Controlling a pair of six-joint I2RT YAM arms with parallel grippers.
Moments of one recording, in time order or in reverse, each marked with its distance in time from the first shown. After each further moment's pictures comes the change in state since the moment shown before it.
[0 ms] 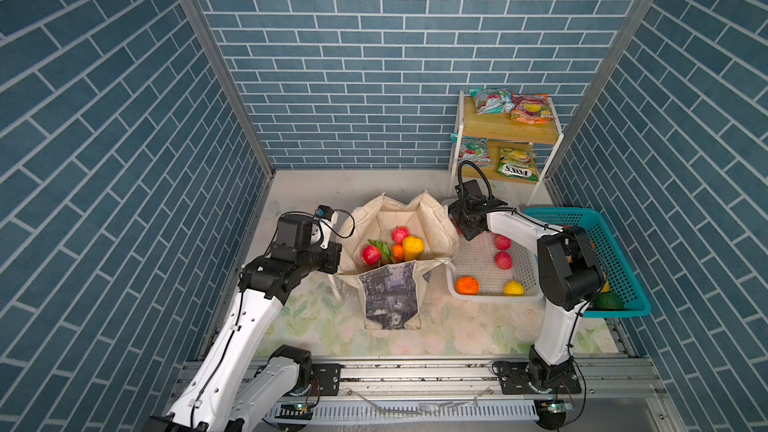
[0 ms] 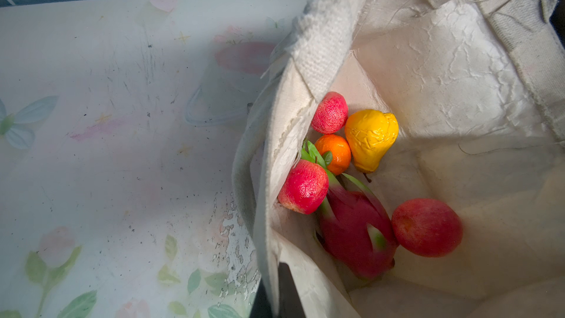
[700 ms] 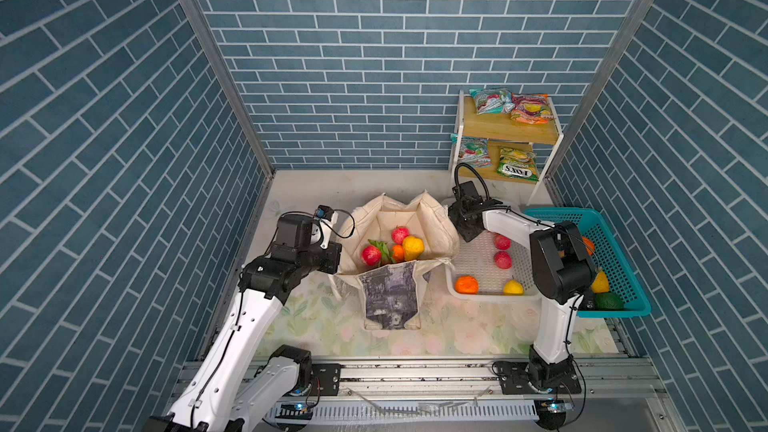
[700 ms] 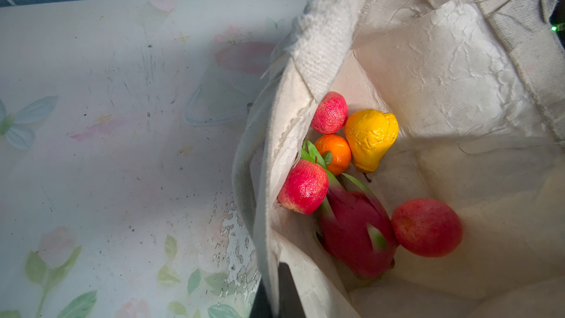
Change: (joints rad) left arm 0.000 0.000 0.000 0.000 0.000 0.000; right arm 0.000 0.067 0.031 -0.021 0.010 0.000
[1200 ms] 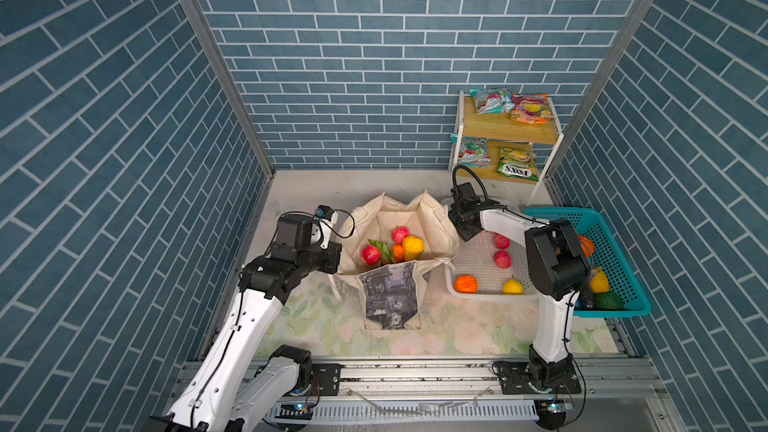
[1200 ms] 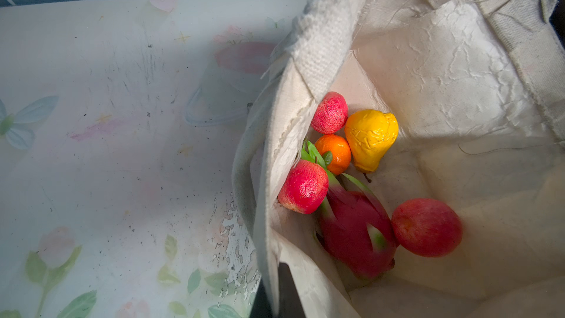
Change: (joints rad) left arm 0.000 0.000 0.000 0.000 0.000 0.000; right arm 0.000 0.038 0.015 -0.003 0.012 -0.006
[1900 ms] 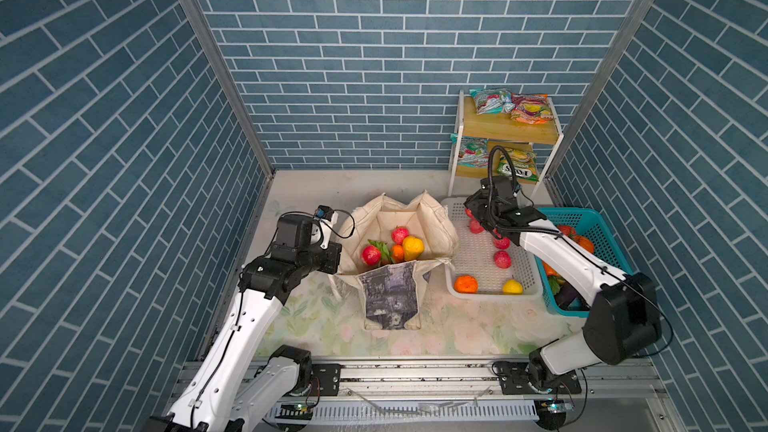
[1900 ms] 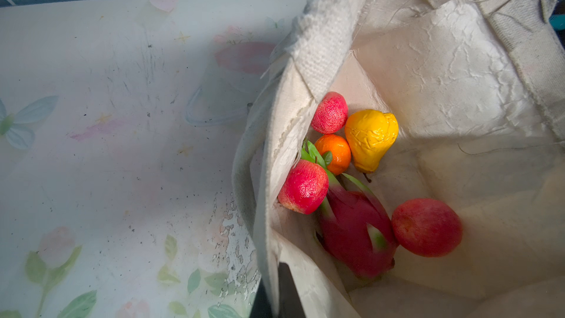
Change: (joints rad) left arm 0.000 0.000 0.000 0.000 0.000 0.000; right arm 0.011 -0.570 -0.195 0.046 0.049 -0.239
